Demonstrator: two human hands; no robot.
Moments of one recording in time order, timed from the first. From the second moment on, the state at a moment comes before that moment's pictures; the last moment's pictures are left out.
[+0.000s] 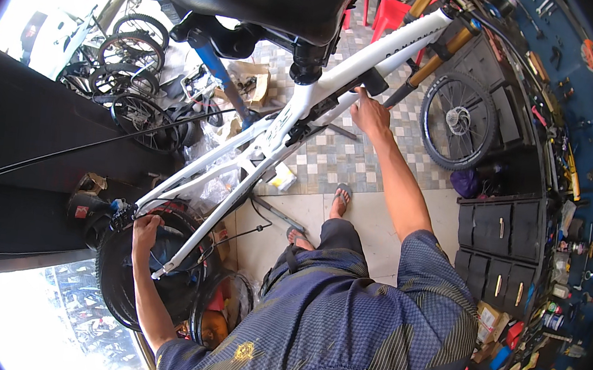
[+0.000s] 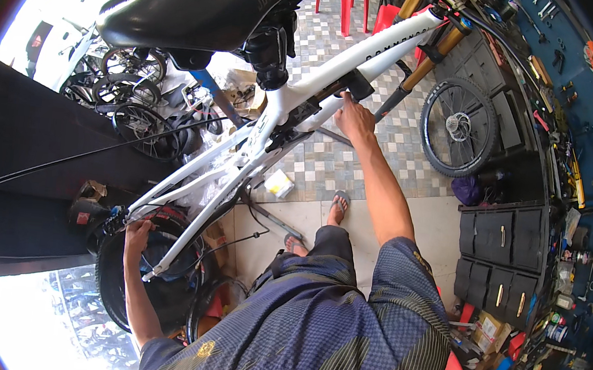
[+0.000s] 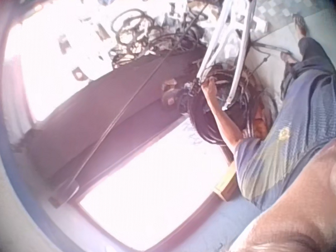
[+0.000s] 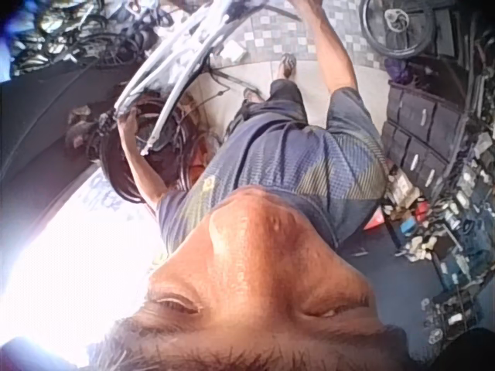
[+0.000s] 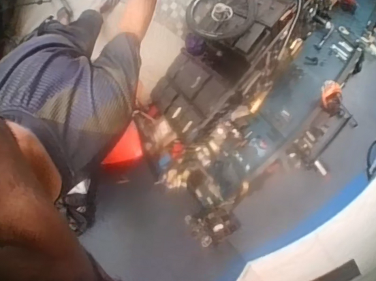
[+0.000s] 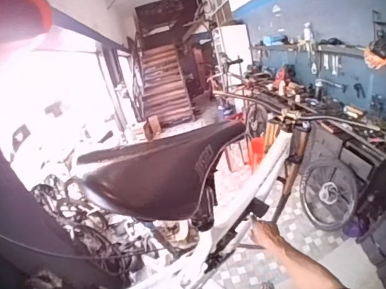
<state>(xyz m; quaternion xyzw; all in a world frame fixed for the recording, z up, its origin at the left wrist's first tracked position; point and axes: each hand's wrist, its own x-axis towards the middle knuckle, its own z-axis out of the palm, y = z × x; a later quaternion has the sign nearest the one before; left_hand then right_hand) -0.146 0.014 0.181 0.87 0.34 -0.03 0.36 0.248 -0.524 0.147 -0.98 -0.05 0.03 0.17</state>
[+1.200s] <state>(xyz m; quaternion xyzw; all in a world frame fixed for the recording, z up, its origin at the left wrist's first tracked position) -0.189 0.012 0.192 0.80 0.40 -0.02 0.45 0.272 -0.491 0.133 -0.97 -0.01 0.12 0.21</state>
